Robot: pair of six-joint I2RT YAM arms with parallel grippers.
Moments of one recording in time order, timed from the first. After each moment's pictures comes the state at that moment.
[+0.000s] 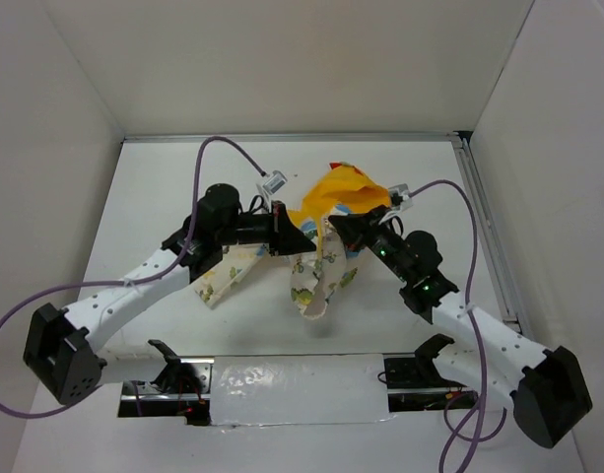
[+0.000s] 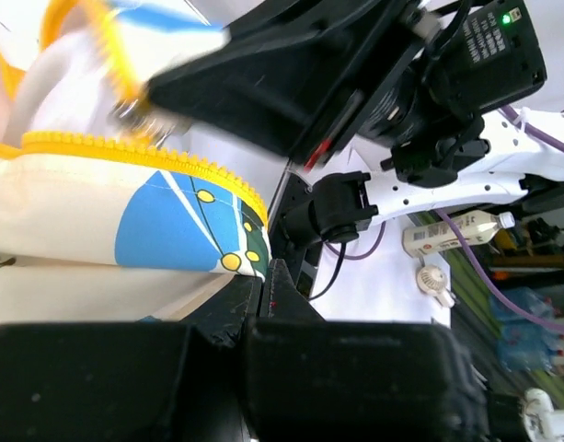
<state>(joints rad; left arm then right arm) -0.65 1.26 0.99 0.06 0.70 -0.64 0.56 0.94 0.48 0.57 -0.13 0.53</state>
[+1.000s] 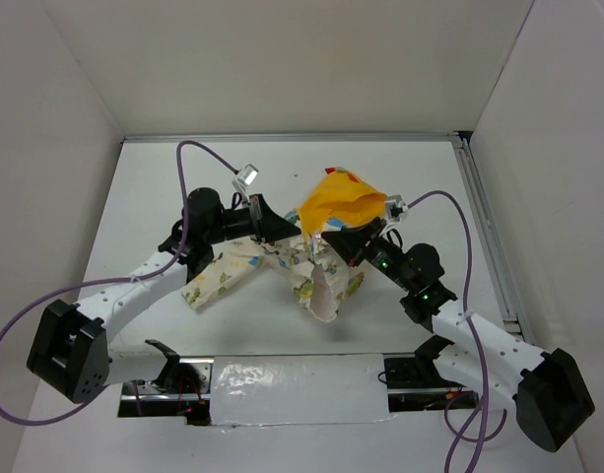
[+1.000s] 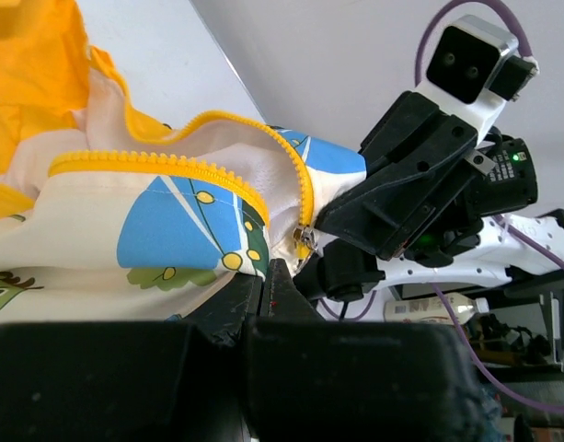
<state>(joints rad) -0.48 1.24 0.82 0.30 0.67 -0.83 0.56 0.87 0.38 0.69 -0.28 0.64</state>
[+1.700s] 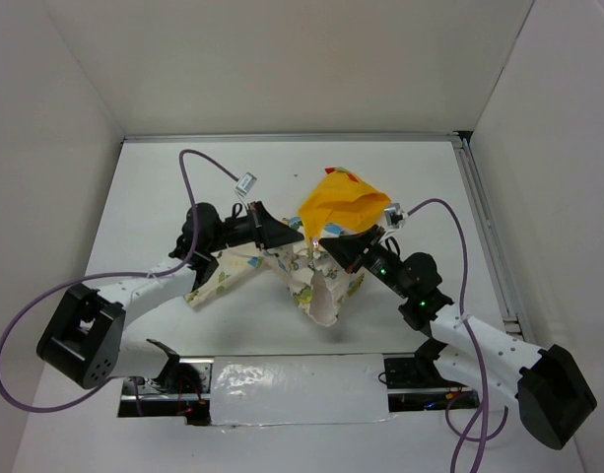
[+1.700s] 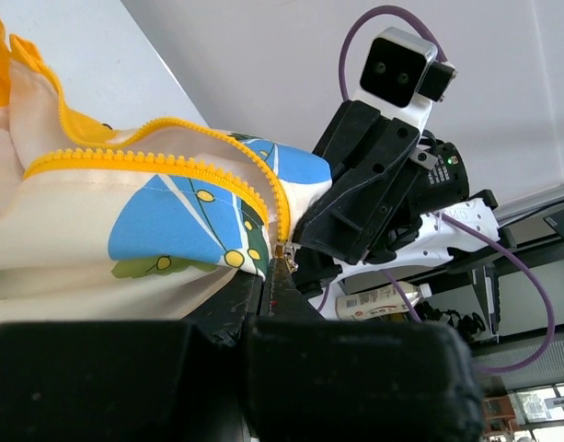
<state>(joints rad) -0.48 1.32 0.66 0.75 0.76 -1.06 0.62 0.87 0.31 0.79 -0.22 0.73</state>
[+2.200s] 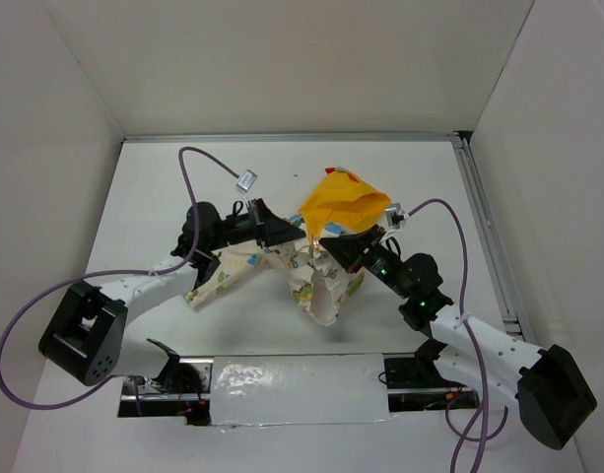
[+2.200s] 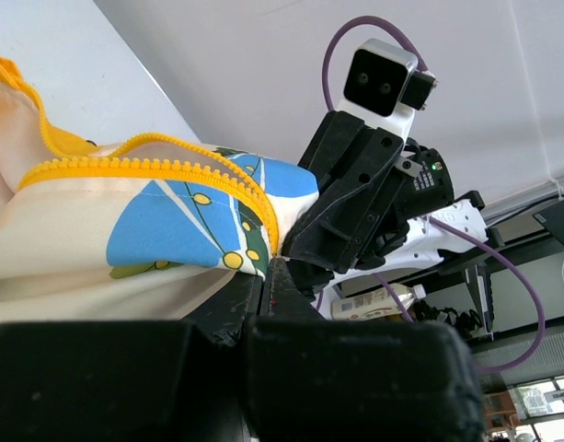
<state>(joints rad) -0.49 1.35 0.68 0.80 0.77 -1.08 0.62 0.87 0.30 0.81 -0.23 0.73</state>
